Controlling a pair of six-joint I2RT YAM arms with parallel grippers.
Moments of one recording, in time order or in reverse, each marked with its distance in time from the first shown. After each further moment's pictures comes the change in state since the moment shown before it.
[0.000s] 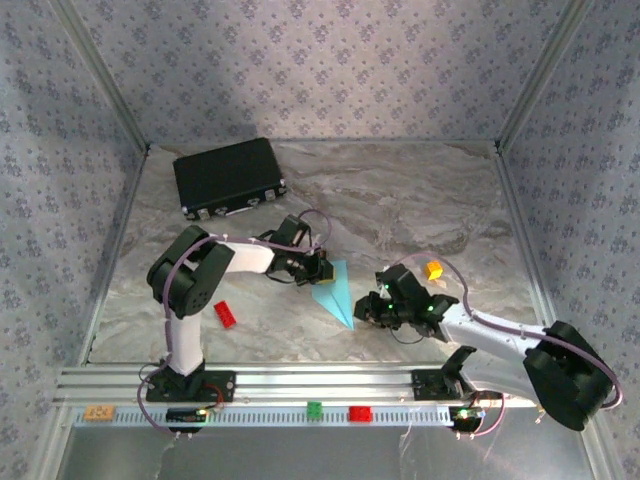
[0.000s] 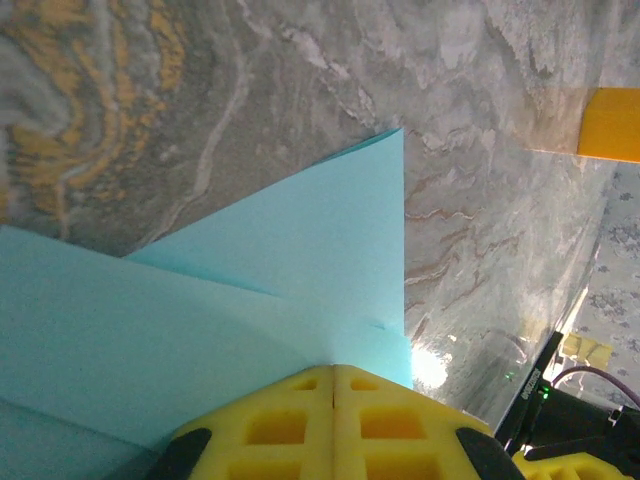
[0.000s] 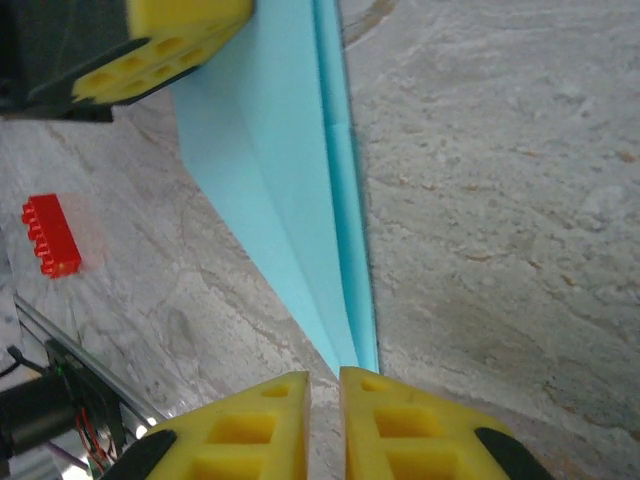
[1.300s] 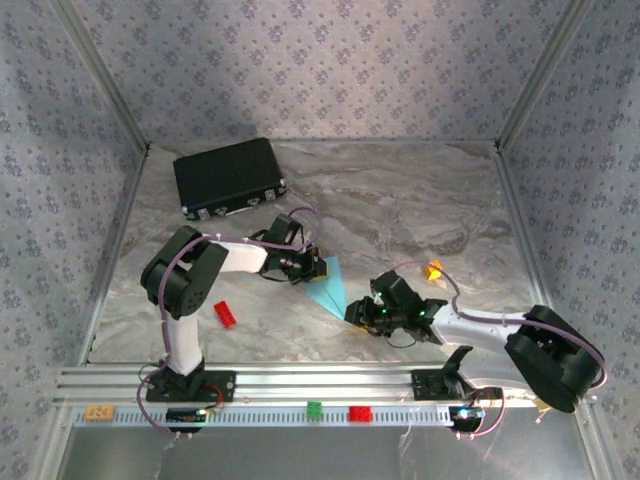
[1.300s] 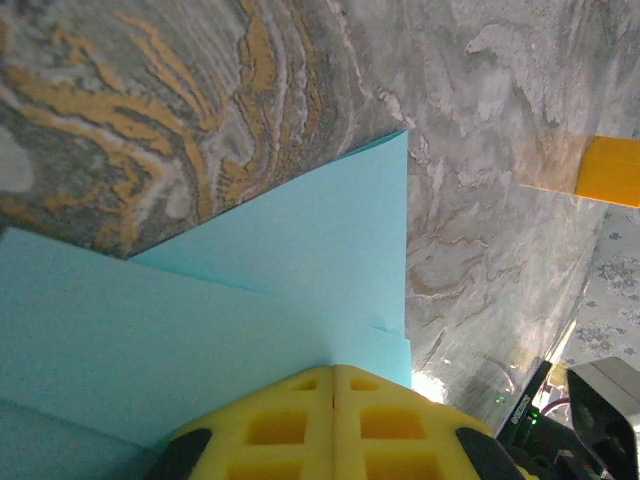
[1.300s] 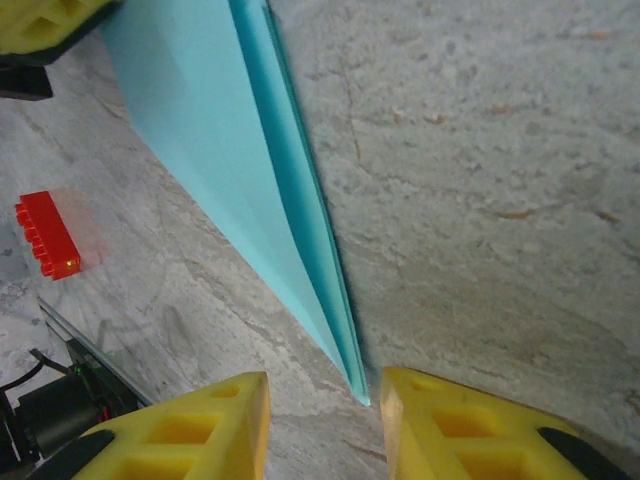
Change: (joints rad) left arm 0.044 -0.023 -0.035 0.022 -0.012 -0.044; right arm 0.064 0.108 -0.043 0.161 -0.021 0.143
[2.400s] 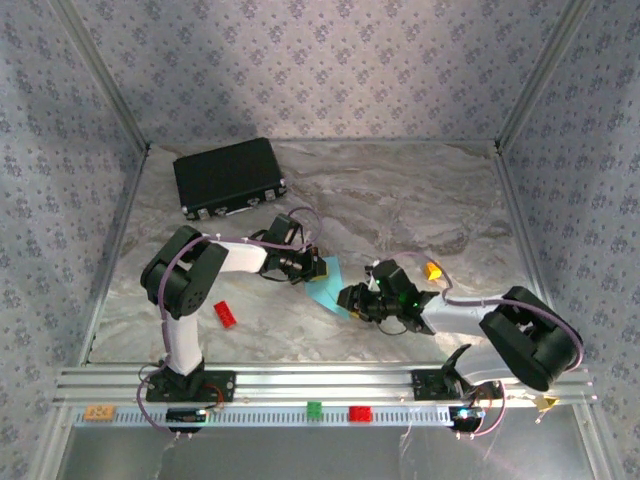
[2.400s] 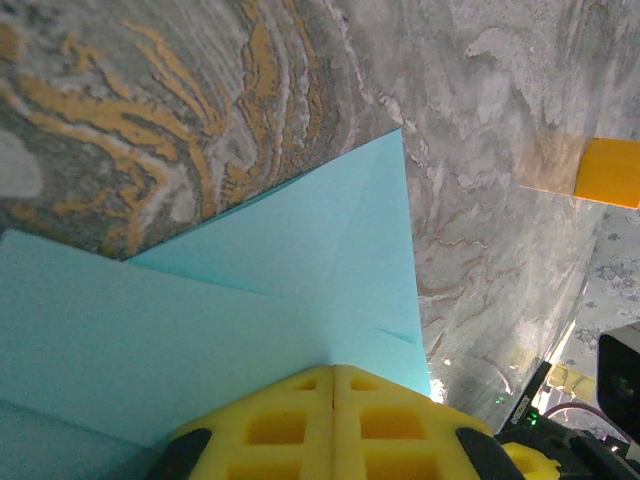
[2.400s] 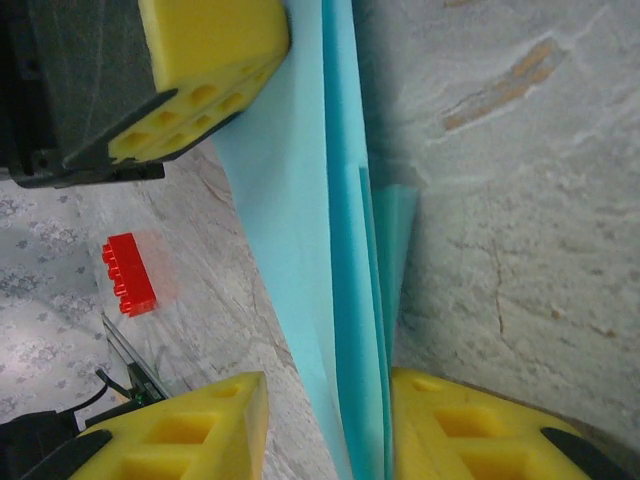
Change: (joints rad) left arm 0.002 0.000 -0.001 0.005 0.002 0.000; right arm -0.076 0.152 0.037 0.244 -0.055 -0.023
